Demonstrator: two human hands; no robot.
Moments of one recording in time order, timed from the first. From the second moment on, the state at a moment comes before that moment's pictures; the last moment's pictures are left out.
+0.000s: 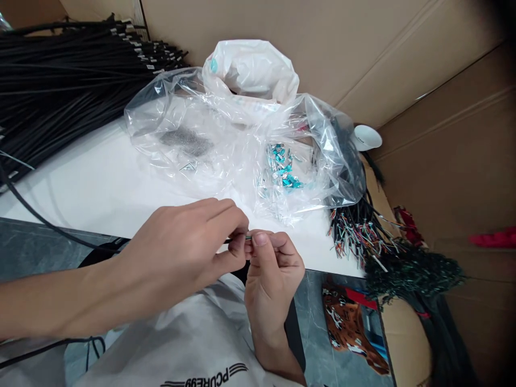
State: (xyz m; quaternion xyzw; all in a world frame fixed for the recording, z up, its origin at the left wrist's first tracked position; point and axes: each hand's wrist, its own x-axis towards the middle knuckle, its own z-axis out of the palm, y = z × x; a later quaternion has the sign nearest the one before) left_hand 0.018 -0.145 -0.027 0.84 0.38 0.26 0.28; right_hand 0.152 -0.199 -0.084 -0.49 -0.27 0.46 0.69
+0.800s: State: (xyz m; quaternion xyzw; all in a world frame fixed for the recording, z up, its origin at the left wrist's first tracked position) left_hand 0.002 -0.132 -0.015 0.89 0.28 0.25 0.24; right_hand 0.147 -0.197 -0.085 -0.43 -0.26 0.43 0.75
